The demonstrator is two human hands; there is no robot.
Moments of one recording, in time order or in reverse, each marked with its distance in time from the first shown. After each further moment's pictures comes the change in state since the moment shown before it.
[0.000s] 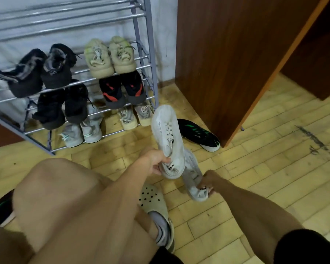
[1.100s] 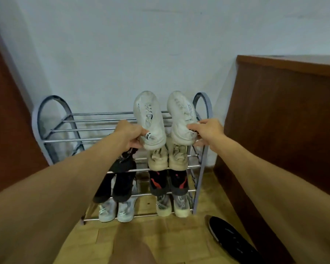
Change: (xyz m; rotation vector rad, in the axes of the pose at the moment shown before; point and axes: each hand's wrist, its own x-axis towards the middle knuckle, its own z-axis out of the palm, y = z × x) left_hand -0.085 0.224 -0.269 -0.337 0.510 0.531; right_hand -0.199 -0.421 -0.146 0.491 0.286 -0.892
